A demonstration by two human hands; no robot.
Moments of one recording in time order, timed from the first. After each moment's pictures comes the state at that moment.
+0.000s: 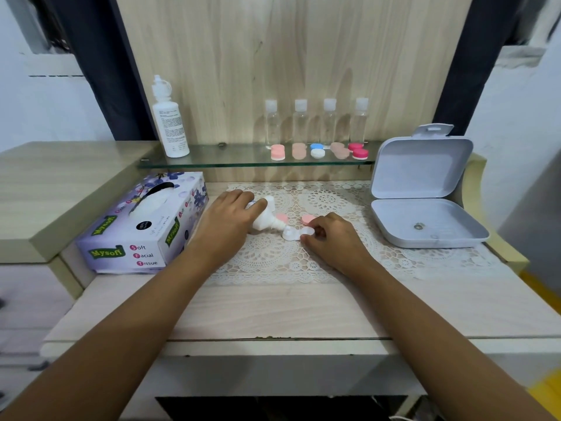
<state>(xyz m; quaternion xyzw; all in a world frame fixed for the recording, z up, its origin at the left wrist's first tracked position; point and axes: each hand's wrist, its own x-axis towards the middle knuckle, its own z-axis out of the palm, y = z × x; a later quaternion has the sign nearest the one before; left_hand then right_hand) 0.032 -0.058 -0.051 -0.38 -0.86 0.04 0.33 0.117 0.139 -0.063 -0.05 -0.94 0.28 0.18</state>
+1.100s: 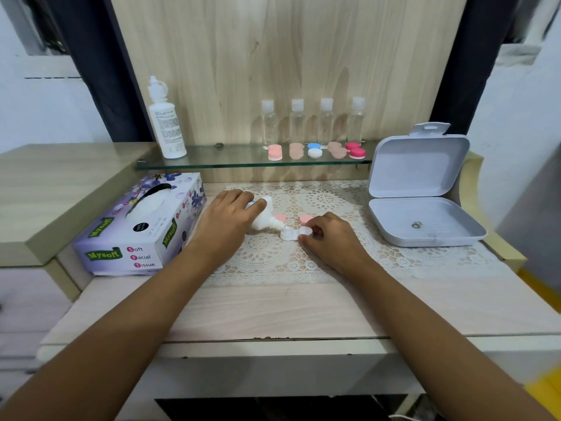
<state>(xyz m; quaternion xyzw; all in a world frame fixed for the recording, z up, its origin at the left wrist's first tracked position) 0.027 -0.057 -0.054 -0.39 -0.84 0.04 0.37 0.117 0.138 -0.062 -0.04 -0.94 0.28 0.17</state>
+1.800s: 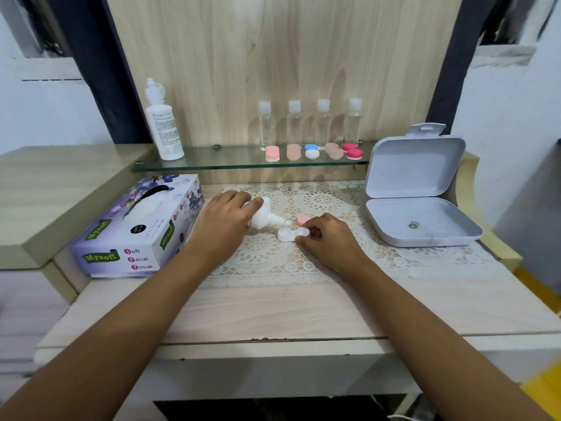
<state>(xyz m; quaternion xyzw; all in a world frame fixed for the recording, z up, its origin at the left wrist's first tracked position) 0.031 -0.056 -0.051 -0.40 -0.85 -0.01 0.35 0.117 0.138 -0.062 -0.05 -0.94 0.29 0.16</state>
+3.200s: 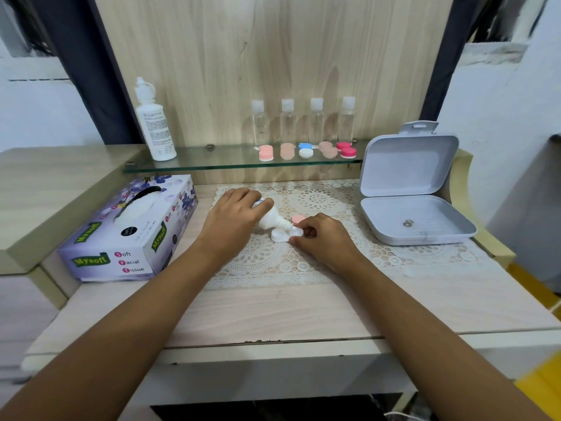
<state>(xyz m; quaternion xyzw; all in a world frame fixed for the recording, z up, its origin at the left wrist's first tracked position) 0.027 -0.033 -0.052 -0.42 -0.82 0.02 0.39 0.119 0.138 -0.056 -0.04 -0.93 0.32 0.16</state>
